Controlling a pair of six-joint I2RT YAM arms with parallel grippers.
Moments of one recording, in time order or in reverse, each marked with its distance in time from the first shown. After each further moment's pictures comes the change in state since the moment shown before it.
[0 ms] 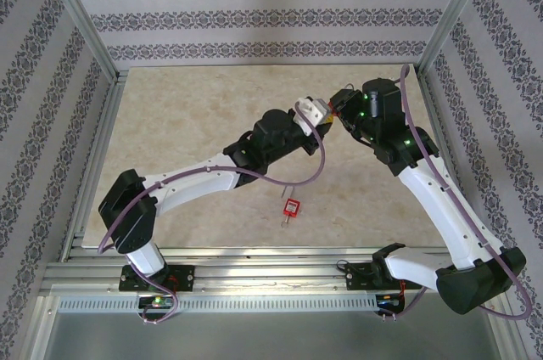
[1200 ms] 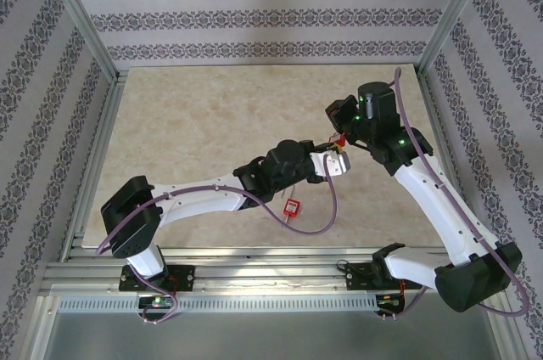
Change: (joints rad) left arm -0.127 -0.008 -0.126 0.035 -0.048 0.494; right arm -0.011 0.011 -0.045 0.021 -0.118 0.033
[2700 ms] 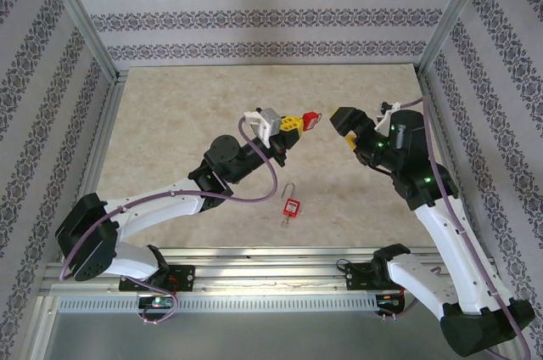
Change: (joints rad) left arm 0.178 -0.293 -0.298 0.390 0.123 -0.790; right arm -0.113 -0.284 -0.232 0.068 -0.265 -0.148
